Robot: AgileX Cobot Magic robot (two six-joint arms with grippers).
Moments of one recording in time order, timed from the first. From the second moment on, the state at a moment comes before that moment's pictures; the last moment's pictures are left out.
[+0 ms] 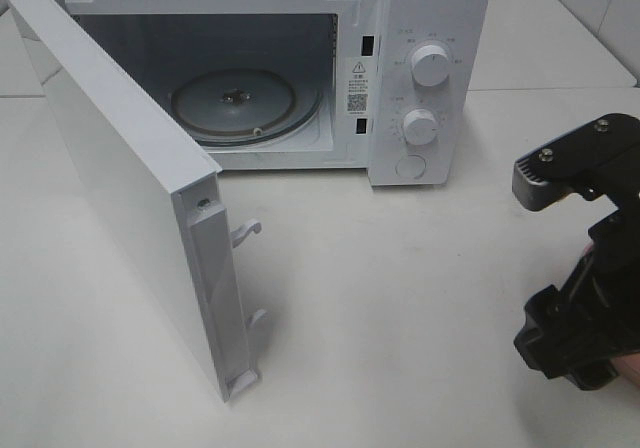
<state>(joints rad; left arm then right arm) 0.01 0.00 -0.50 -0.07 1.04 0.00 0.64 1.11 -0.57 -0.19 0.71 0.32</state>
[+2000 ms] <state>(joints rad) 0.01 0.00 -0.50 -0.07 1.04 0.00 0.12 0.04 -0.51 0.03 1.04 0.11</state>
